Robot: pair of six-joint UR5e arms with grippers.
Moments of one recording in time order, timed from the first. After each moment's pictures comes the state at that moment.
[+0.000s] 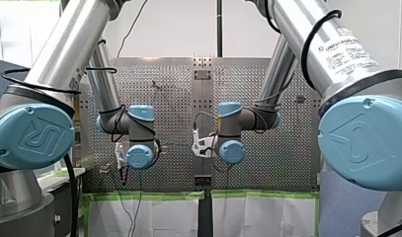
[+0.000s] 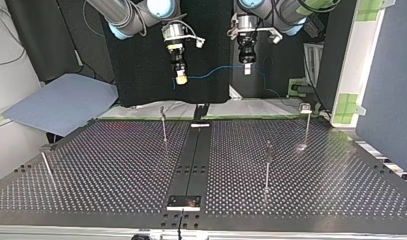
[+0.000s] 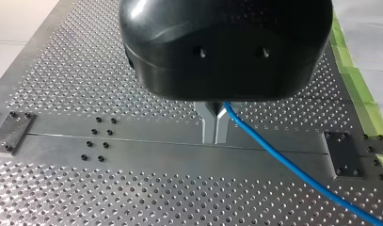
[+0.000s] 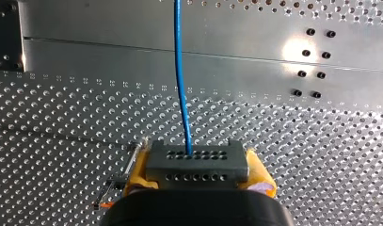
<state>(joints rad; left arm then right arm) -0.55 -1.99 -2.39 -1.89 -2.15 -1.63 2.37 -1.00 2.02 -1.04 1.83 1.47</state>
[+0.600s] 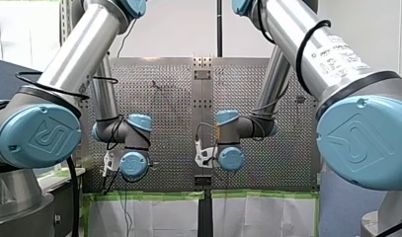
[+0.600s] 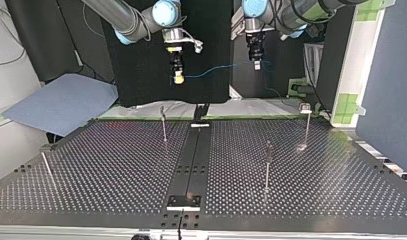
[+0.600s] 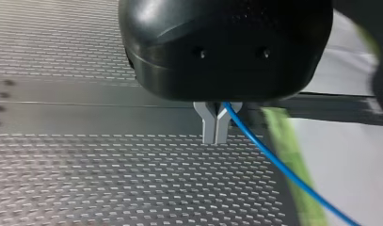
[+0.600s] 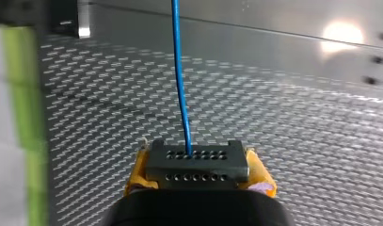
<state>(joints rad) -0.47 -2.10 -2.39 -2.00 -2.18 -1.51 2.36 -0.90 1.97 -0.94 1.90 1.46</state>
